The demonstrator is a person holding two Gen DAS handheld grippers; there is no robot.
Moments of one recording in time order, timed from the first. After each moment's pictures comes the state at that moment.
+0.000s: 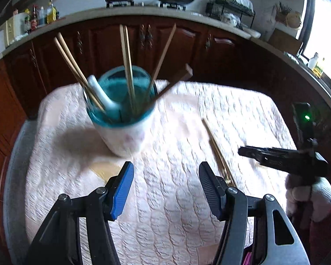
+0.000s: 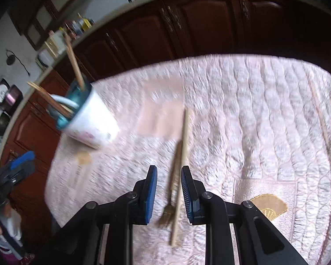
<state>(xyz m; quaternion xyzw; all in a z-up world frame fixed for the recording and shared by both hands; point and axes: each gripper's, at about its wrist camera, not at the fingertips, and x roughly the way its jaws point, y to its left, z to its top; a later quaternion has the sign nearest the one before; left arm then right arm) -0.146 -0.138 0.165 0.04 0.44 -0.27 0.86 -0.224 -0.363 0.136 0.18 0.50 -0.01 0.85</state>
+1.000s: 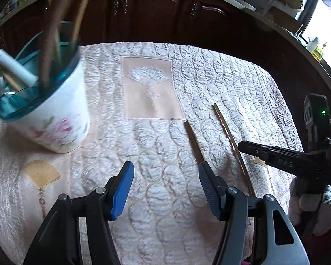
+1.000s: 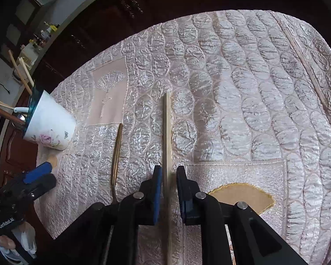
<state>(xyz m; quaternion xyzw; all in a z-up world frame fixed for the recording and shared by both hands) -0.112 -0.226 0.100 0.05 0.51 -0.31 0.80 -0.259 -0.448 0.100 0.24 0.51 -0.05 0.82</state>
